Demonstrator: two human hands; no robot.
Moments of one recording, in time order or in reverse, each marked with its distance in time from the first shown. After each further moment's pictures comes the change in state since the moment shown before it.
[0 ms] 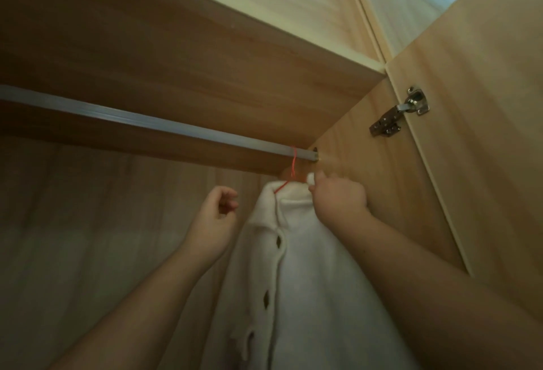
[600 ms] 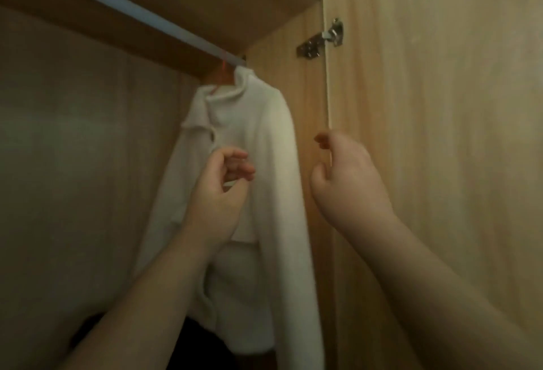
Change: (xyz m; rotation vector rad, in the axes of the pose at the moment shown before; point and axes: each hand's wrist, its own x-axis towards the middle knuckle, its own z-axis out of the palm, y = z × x) left_hand -0.188 0.114 0.041 -0.608 -0.185 -0.186; right_hand -0.237 0.038 -0.174 0.273 -0.016 0.153
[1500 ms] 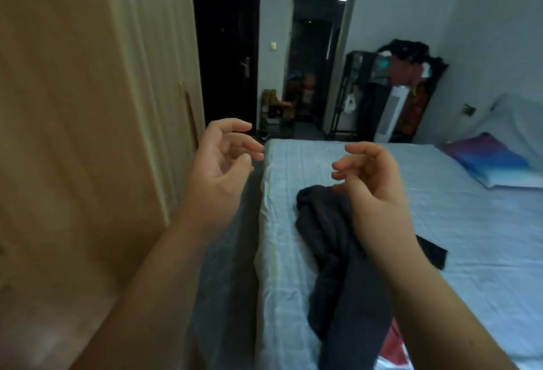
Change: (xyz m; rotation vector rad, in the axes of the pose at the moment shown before) left_hand -0.413 0.200 0.437 -0.680 -0.497 -0.501; right_hand -0.408 0.211 -0.502 0.080 0.163 0.787
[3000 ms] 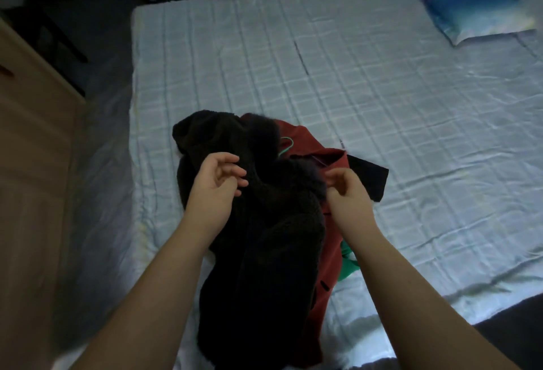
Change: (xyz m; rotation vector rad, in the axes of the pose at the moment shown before) left_hand 0.108 -0.500 0.396 0.155 -0.199 -0.847; right_hand 0.204 0.530 -0.302 -0.426 0.149 0.857
